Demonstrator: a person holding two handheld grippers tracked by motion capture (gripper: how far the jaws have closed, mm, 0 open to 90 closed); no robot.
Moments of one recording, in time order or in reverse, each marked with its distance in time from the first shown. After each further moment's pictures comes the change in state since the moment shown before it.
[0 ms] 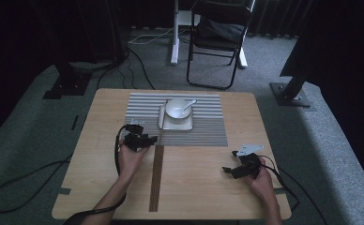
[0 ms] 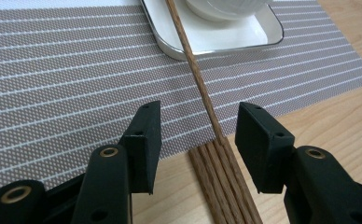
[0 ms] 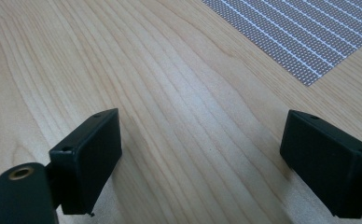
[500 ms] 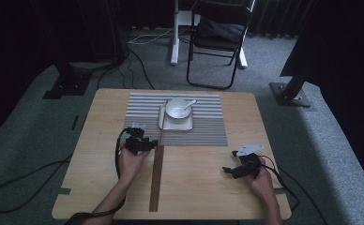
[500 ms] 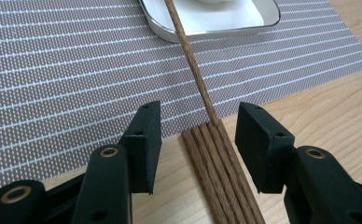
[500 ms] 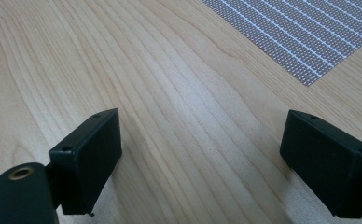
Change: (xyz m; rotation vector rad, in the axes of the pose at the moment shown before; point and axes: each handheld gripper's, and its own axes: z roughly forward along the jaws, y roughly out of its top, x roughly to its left) left arm -0.003 -0.010 0.001 0.023 -0.011 0.005; right arm 0.000 0.000 0.000 -0.001 0.000 -0.001
